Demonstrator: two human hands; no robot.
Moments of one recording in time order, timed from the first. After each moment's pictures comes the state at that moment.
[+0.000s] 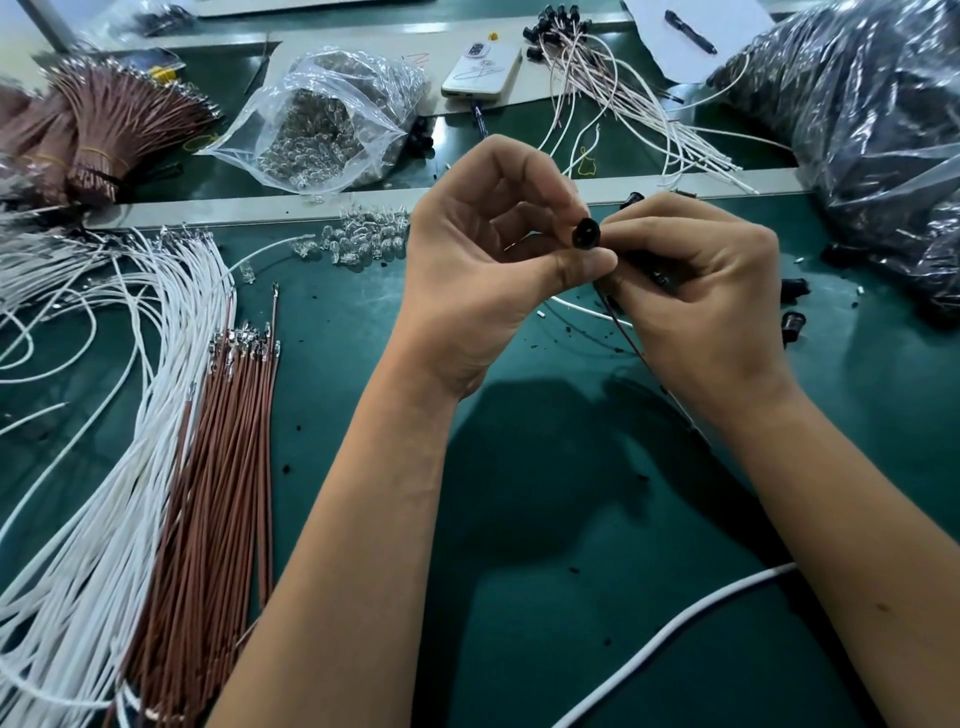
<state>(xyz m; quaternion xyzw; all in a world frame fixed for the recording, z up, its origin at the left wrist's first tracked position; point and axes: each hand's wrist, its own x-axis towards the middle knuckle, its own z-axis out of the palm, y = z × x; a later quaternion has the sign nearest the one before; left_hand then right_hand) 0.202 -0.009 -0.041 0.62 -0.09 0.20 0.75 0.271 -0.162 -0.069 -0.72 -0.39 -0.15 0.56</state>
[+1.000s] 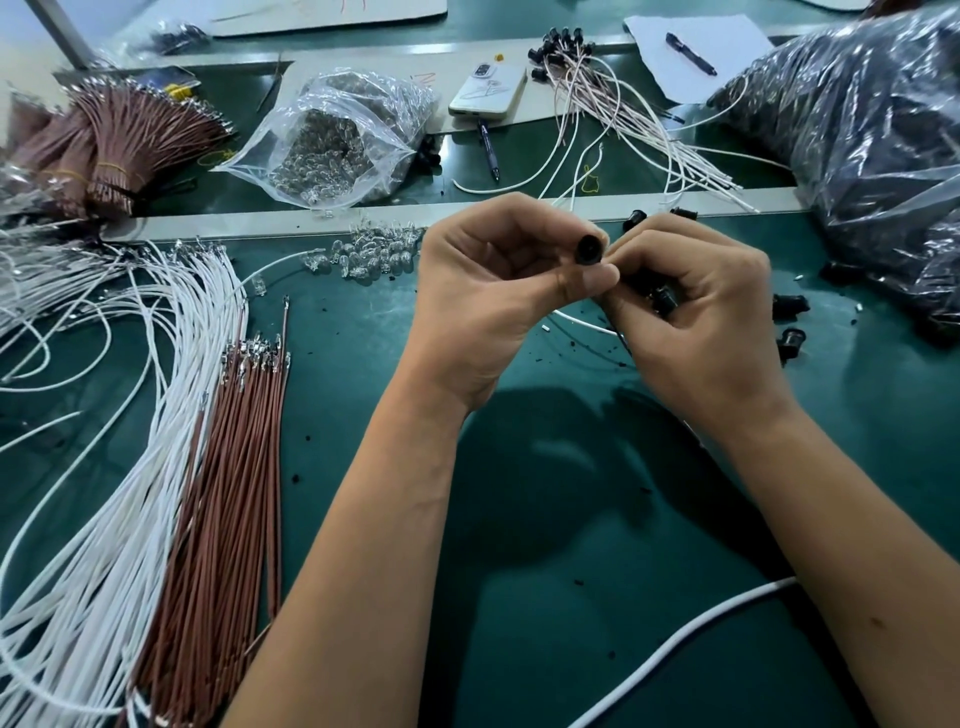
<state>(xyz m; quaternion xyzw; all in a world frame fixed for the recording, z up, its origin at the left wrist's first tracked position) 0.204 -0.010 -0.048 0.59 -0.09 0.22 0.77 0.270 -0.163 -0.065 -0.75 -0.40 -0.17 0.50</state>
